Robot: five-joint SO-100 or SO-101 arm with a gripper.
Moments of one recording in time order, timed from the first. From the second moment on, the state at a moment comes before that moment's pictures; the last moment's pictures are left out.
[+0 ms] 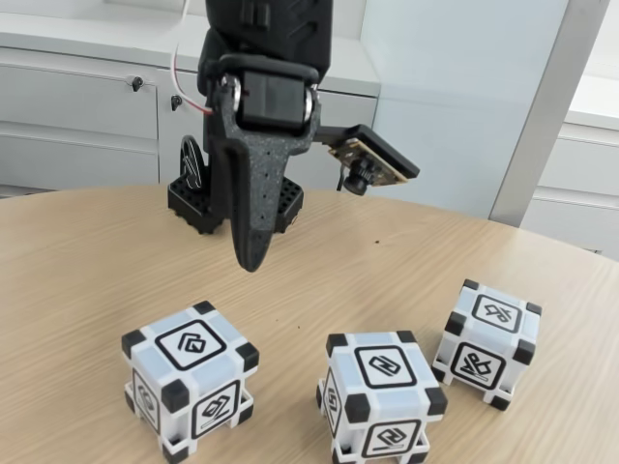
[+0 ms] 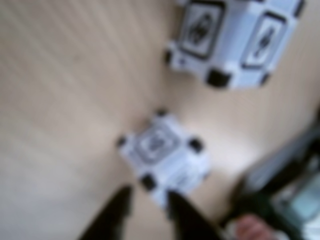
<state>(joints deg) 22.8 158.6 147.2 65.1 -11.9</state>
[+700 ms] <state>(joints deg) 23.5 158.6 147.2 65.0 -9.1</state>
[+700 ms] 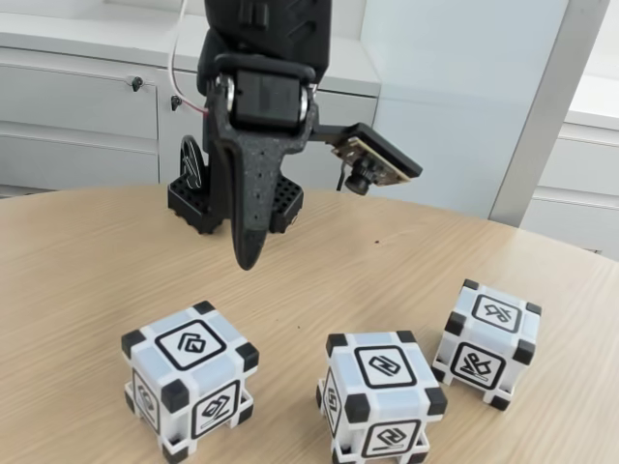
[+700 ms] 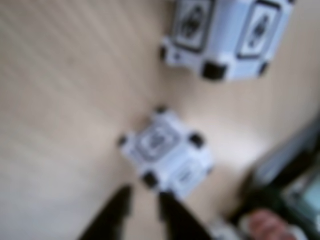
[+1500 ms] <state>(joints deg) 20.8 156.4 115.4 65.2 0.0</state>
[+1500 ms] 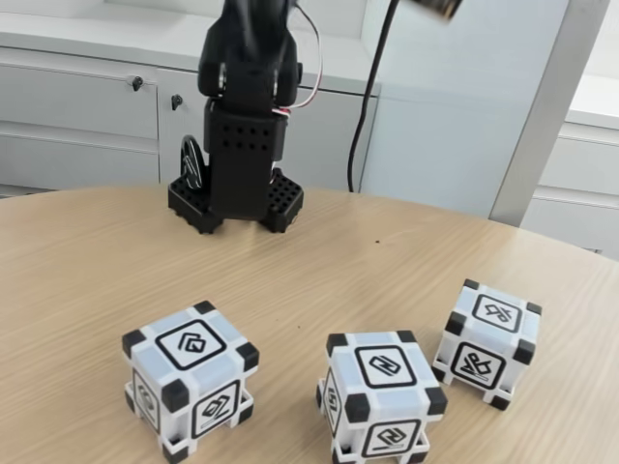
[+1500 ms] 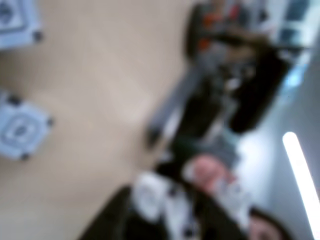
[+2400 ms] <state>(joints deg) -12.3 107.1 81.1 97.1 -17.8</state>
